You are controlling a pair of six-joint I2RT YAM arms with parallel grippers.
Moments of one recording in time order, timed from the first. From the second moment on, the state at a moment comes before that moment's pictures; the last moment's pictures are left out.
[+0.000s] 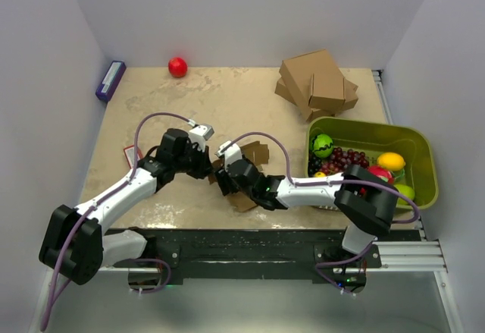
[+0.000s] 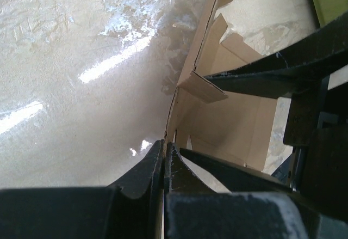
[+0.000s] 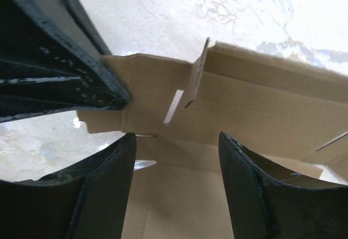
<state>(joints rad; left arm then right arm) -0.44 1.19 0.67 -0.21 0.35 -0.18 1.09 1.68 0.87 0.27 0.34 0.24</state>
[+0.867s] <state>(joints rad) -0.44 1.19 0.67 -0.21 0.36 -0.18 1.15 1.75 0.93 0.17 0.48 0.45</state>
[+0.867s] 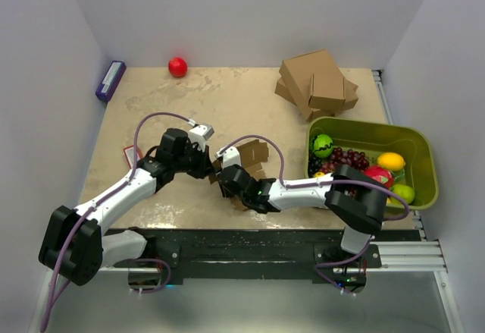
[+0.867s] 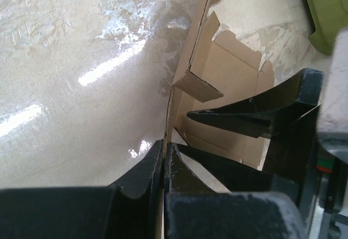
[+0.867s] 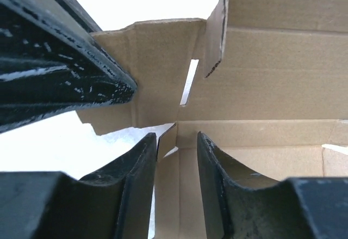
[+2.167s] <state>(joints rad) -0.44 1.20 0.67 -0.21 0.39 -0.15 0.97 1.71 0.74 0.36 0.25 0.51</state>
